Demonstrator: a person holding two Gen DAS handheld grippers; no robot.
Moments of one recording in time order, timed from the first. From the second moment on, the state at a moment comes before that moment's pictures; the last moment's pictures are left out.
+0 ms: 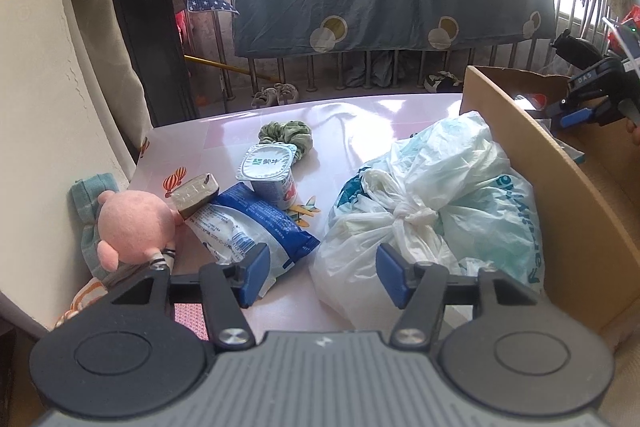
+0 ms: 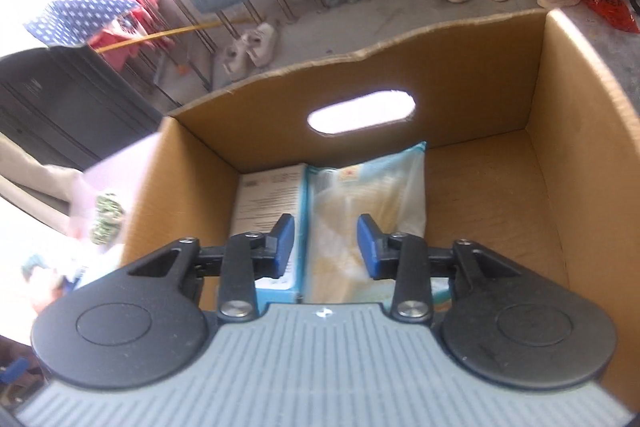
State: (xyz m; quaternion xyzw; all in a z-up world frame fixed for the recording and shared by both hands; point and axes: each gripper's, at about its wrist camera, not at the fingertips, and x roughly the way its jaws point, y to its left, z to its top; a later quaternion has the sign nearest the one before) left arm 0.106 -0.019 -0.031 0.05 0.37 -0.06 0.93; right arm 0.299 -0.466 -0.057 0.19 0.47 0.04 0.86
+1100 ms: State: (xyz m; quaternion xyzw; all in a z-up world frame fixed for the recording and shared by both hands) left arm 0.038 0.101 -0.064 -0.01 0.40 0.03 0.91; right arm 0.179 -0.187 0.001 0.25 0.51 0.33 0.76
